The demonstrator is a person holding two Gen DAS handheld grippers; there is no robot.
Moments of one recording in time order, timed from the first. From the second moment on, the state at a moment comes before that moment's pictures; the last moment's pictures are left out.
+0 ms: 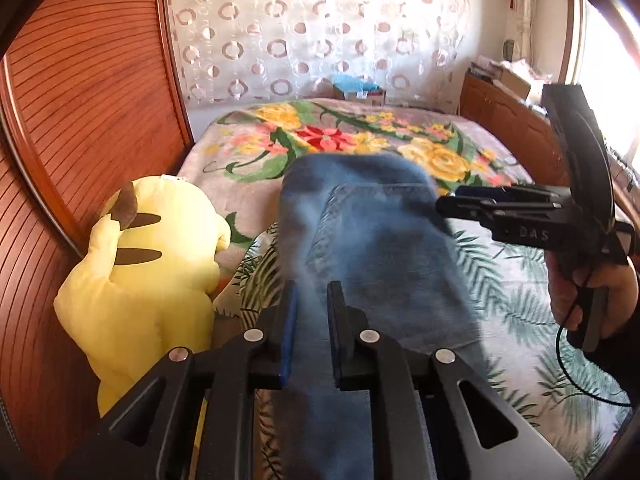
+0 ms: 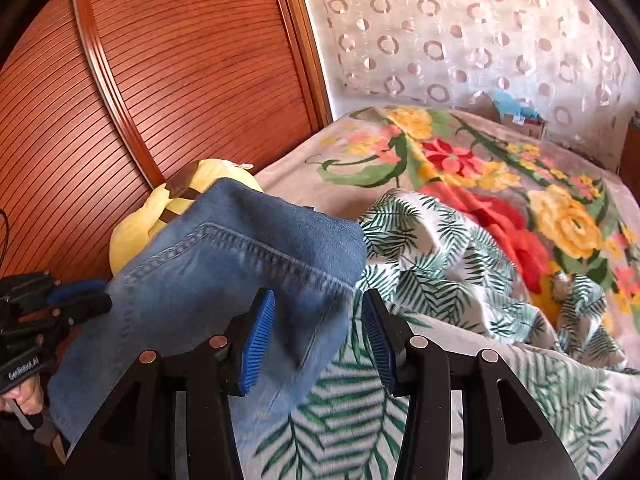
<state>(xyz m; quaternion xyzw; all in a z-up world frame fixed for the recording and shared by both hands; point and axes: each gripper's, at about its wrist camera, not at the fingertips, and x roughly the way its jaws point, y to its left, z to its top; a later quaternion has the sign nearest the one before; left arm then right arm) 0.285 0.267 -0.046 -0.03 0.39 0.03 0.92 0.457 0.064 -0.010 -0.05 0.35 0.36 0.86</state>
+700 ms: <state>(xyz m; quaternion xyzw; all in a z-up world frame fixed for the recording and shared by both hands) 0.194 0.152 0.060 0.03 0.26 0.00 0.97 0.288 -0.092 0.051 -0.03 0.25 0.30 0.92</state>
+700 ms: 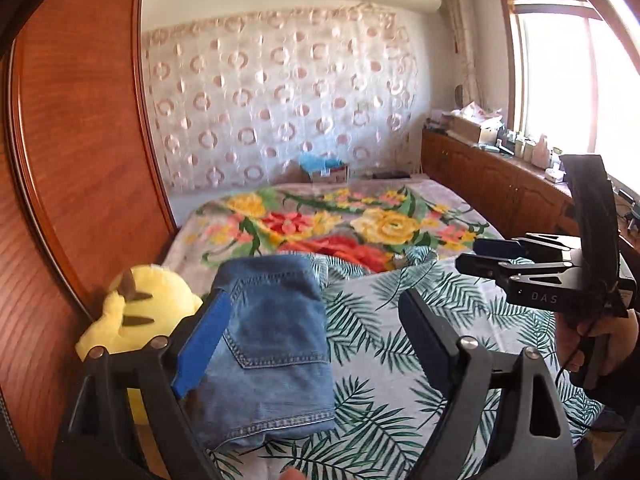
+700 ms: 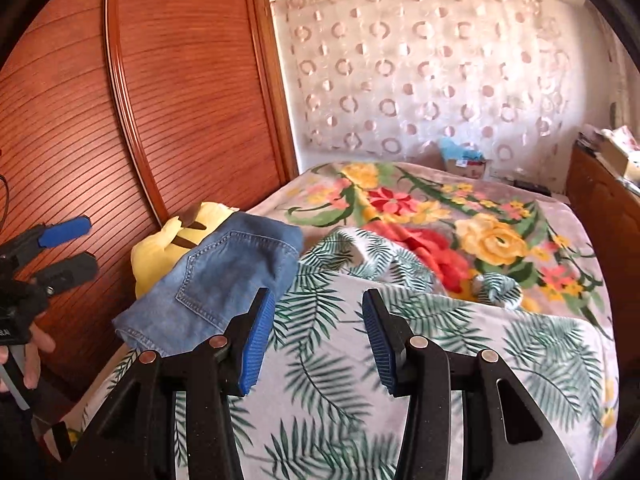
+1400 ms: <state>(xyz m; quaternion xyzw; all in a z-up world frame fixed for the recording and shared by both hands) 0.131 0.070 0.101 0.02 0.19 -0.01 0.98 0.125 -0.177 0.097 -0.03 0.16 0.21 0.96</state>
